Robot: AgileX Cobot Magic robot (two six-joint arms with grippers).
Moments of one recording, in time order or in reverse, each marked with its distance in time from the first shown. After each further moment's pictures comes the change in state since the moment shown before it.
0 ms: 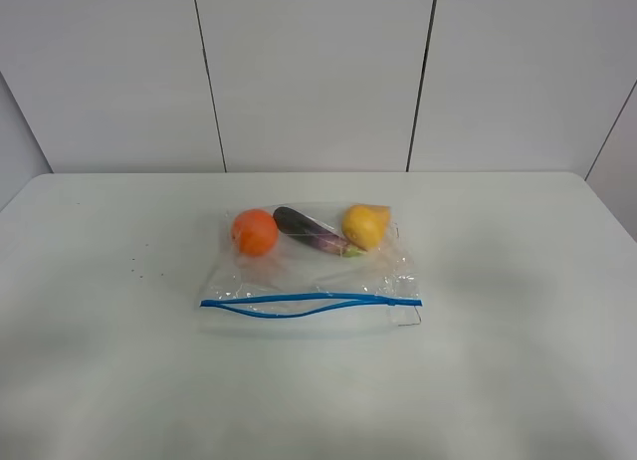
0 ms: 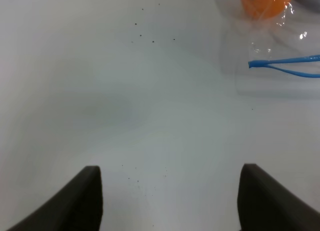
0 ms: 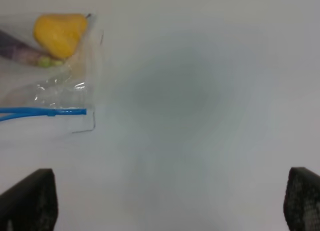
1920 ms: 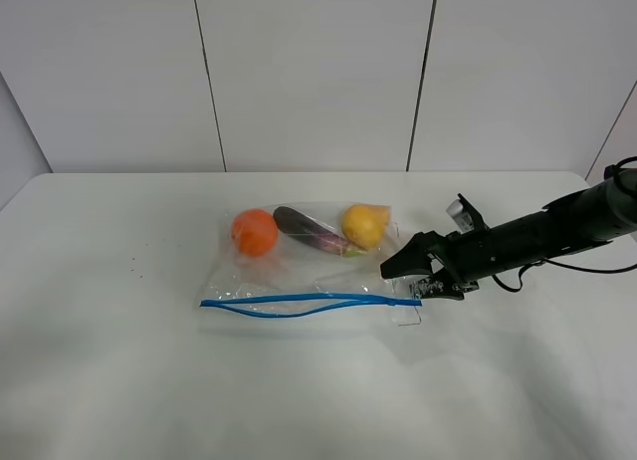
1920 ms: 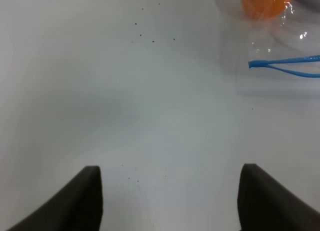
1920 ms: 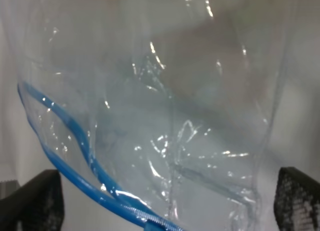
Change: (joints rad) left arm 0.000 0.000 0.000 0.000 0.000 0.000; right arm 0.000 1.777 -0.368 1.207 -0.091 -1.209
